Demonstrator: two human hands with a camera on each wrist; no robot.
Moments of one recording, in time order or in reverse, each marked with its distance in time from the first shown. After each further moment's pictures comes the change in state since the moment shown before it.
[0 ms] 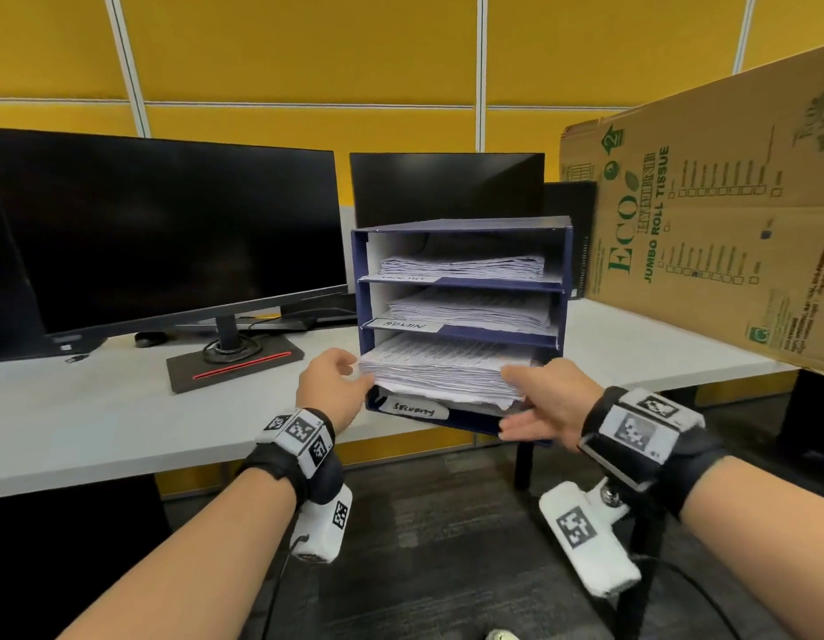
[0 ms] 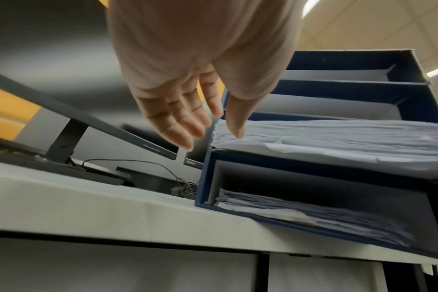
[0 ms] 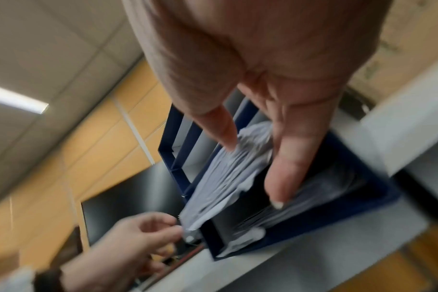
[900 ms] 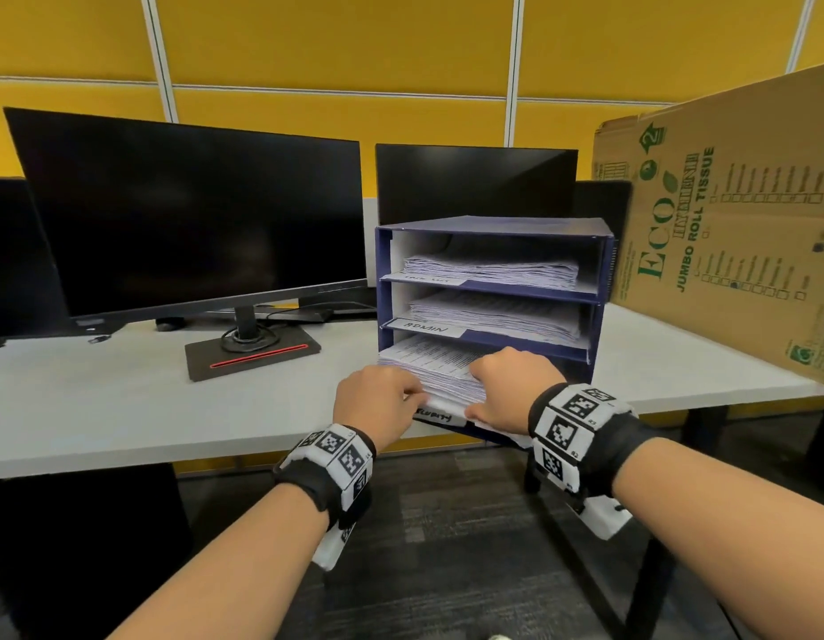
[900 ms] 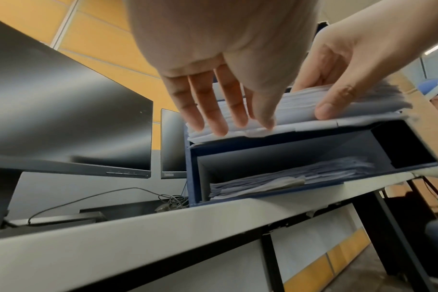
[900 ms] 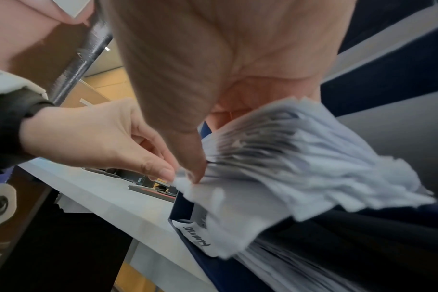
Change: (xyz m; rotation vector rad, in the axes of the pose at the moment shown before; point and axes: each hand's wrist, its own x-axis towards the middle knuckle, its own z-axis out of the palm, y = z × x) left_hand -0.010 0.012 0.015 0.535 -0.041 0.494; right_hand 0.024 -0.025 0.042 -1.595 0.000 -0.712
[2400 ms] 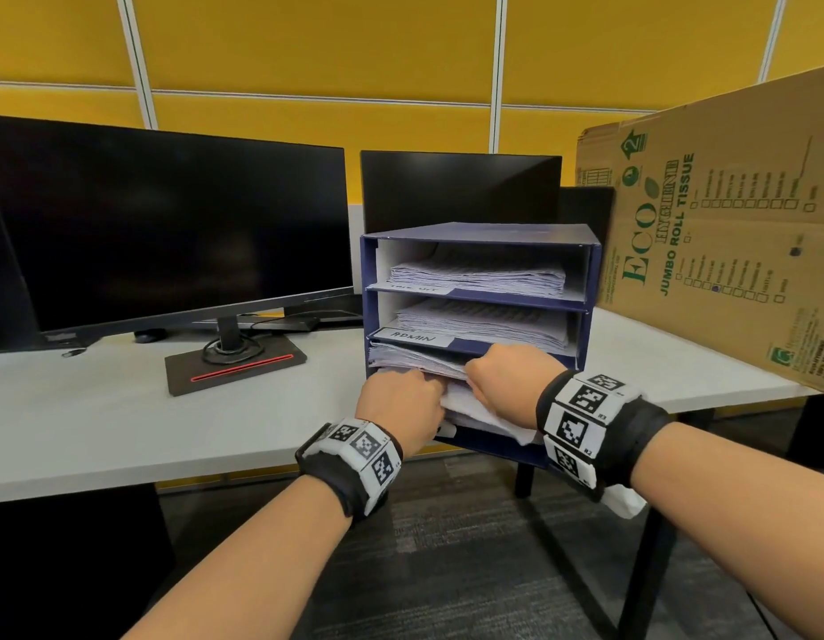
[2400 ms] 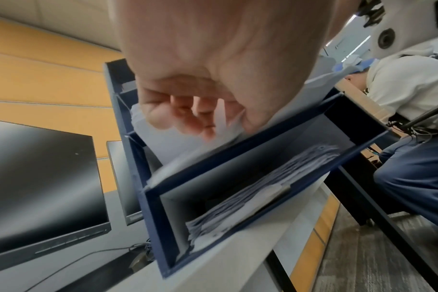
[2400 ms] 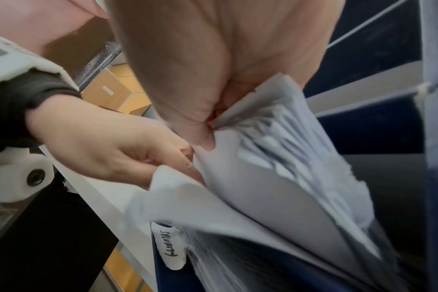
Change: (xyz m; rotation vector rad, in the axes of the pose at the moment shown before) left_hand 0.018 0.034 0.008 0.412 -0.124 0.274; right_hand -0.004 0.006 -0.027 -0.180 -0.061 -0.096
